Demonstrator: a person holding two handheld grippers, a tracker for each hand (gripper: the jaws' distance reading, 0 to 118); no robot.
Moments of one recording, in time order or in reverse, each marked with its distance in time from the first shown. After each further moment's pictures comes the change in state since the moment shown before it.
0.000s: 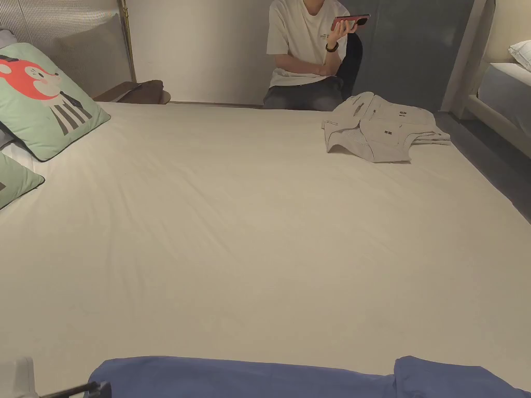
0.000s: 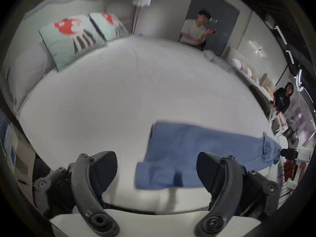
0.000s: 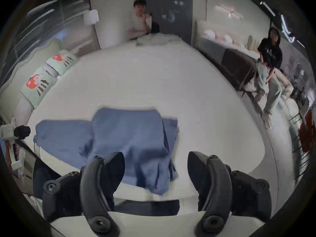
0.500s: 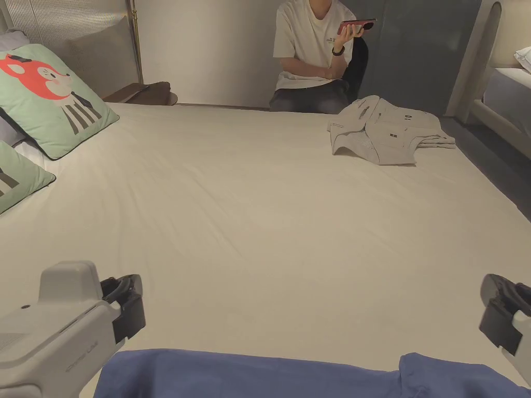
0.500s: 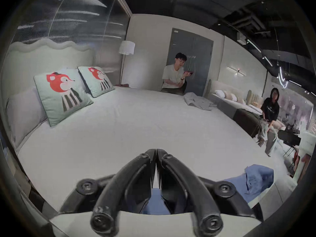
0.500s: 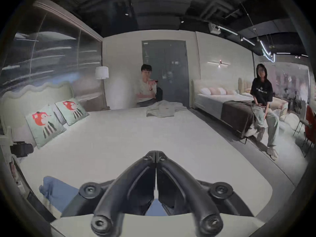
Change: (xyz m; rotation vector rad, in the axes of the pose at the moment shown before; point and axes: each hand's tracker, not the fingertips) left arm 0.071 0.050 0.019 0.329 -0.077 -0.088; right arm -0.110 0.068 0.009 0.510 0.023 -0.011
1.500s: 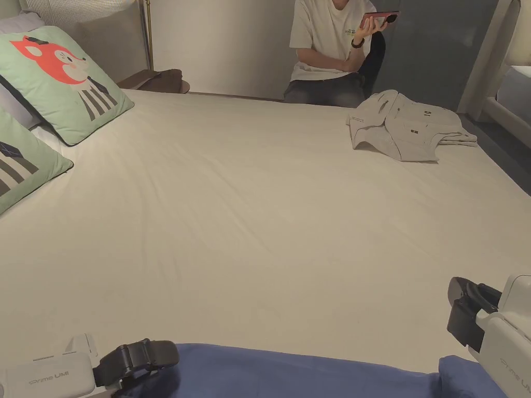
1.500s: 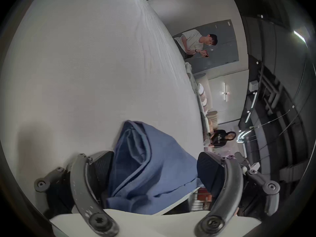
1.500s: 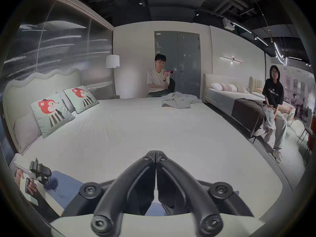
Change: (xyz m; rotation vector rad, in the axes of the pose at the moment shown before) left arm -0.144 -0.102 -0.081 -0.527 -0.459 0.798; right arm -0.074 -0.015 -0.025 -0.090 0.084 0.059
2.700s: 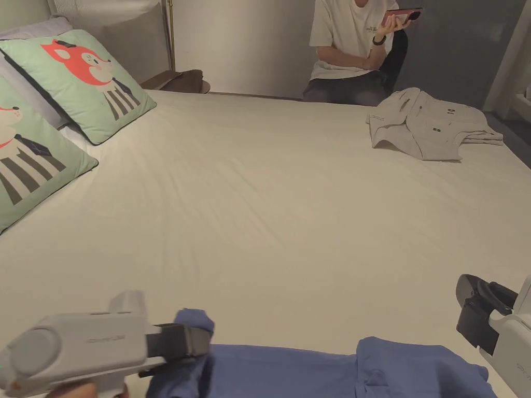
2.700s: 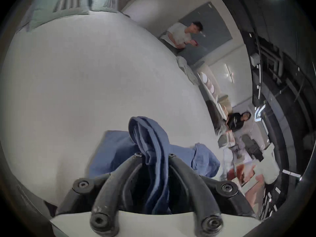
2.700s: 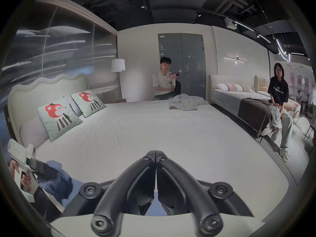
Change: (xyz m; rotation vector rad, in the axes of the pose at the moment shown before) left arm 0.097 -0.023 0.000 -0.019 0.199 -0.332; right arm 0.009 -0.008 -0.001 0.027 0.071 -0.029
